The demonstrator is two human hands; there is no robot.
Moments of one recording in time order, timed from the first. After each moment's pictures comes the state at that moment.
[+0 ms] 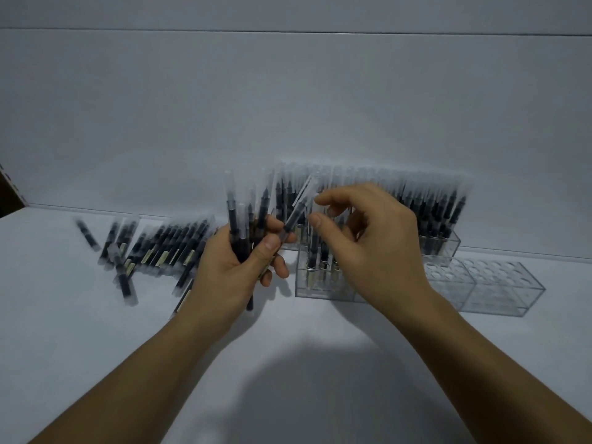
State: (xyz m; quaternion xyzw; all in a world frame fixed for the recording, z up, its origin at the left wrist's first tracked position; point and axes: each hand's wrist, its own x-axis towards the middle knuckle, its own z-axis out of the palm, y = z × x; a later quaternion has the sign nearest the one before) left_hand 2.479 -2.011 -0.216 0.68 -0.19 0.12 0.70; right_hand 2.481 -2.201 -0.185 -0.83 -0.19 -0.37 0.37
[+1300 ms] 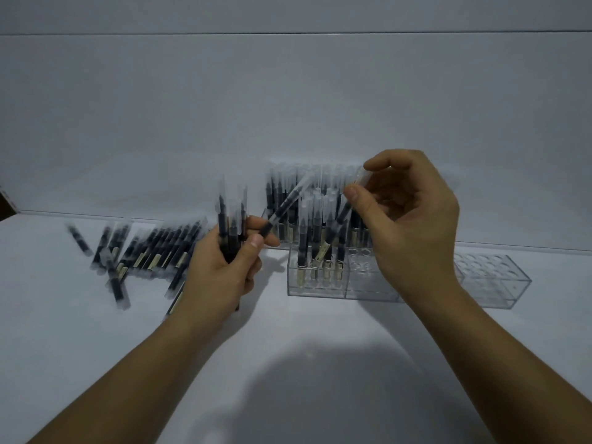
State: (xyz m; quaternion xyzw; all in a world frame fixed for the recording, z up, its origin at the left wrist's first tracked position) left_hand 2.482 -2.011 -0.221 0.70 -0.14 0.11 0.69; right_hand 2.475 -2.228 -0.172 -0.72 -0.19 -0.42 0.52
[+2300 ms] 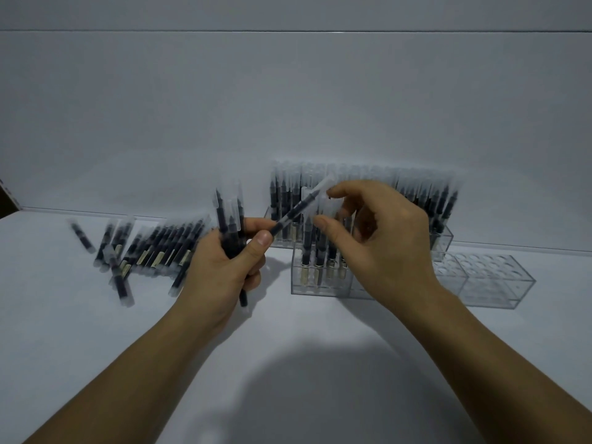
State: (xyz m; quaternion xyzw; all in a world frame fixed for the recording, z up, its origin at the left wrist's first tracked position) left_hand 2.483 -2.007 -0.219 0.62 -0.13 0.07 0.77; right_hand 2.477 -2.216 -0.186 -0.82 -0.21 -0.41 0.34
